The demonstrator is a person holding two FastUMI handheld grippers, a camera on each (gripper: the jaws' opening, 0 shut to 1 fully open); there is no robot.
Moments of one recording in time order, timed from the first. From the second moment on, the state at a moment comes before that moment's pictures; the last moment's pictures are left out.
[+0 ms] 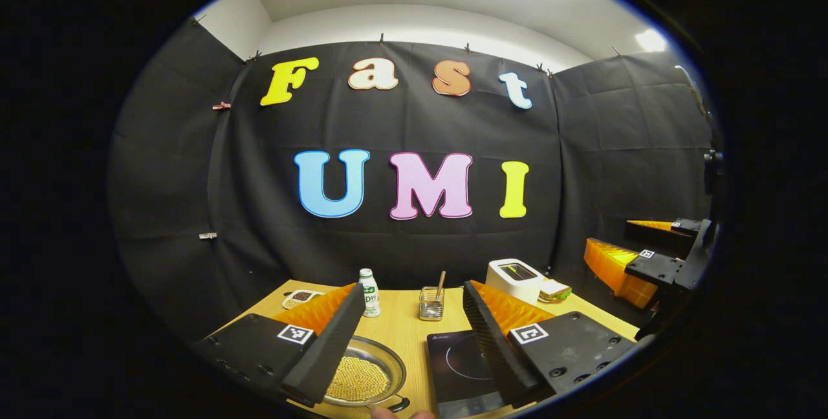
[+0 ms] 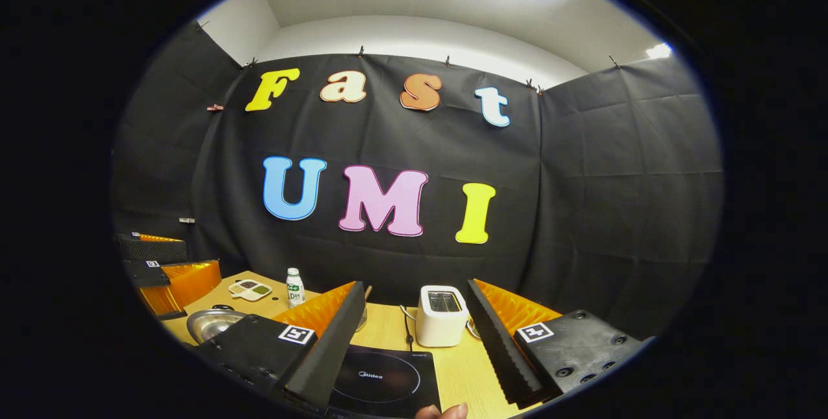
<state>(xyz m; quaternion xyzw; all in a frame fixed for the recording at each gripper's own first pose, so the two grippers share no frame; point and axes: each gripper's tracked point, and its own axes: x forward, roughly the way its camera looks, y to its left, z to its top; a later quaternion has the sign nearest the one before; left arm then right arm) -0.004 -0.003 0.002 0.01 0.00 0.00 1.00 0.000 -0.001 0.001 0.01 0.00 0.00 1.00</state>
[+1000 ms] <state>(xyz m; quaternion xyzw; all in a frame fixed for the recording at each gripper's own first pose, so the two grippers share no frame) -0.021 -0.015 -0.038 0.04 0.07 -0.11 0.99 -0.003 -0.002 0.000 0.00 0.00 -0.01 1.00</state>
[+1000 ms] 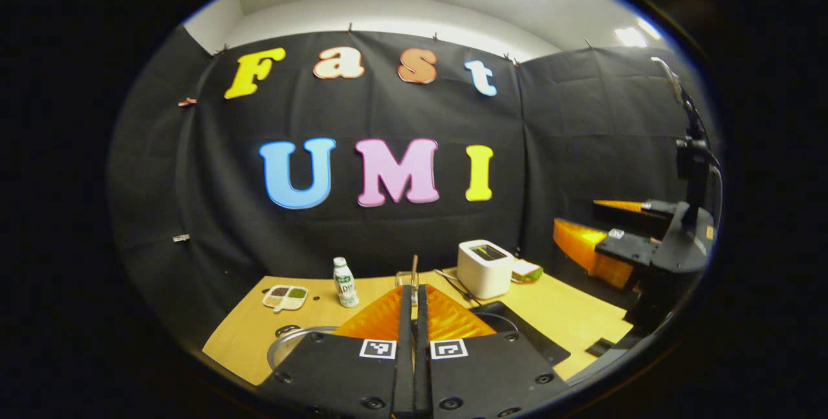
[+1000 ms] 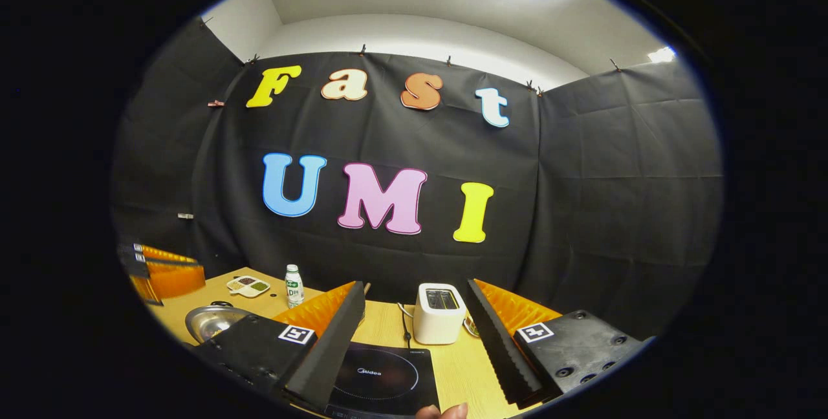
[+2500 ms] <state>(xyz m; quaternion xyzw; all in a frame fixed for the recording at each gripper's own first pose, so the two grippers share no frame) -0.081 0.086 -0.328 0.03 0.59 -0.13 0.80 0.003 -0.022 -0.023 -0.03 0.01 -0.04 1.00</state>
